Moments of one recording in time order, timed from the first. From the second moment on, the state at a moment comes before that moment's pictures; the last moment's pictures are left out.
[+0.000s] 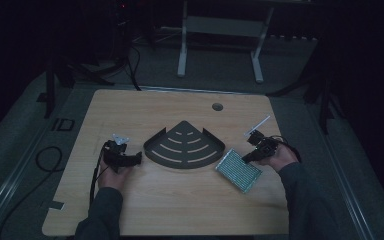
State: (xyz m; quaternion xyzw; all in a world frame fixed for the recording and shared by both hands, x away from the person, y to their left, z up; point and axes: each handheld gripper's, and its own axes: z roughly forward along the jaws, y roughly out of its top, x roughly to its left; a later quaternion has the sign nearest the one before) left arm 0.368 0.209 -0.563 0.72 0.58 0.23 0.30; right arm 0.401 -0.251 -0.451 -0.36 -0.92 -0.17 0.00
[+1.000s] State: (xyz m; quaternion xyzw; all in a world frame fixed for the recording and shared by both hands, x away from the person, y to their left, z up) left arm 0.368 0.209 -0.563 0.72 0.58 0.23 0.30; right arm 0.425 -0.239 -0.416 -0.35 -0.92 -0.16 -0.02
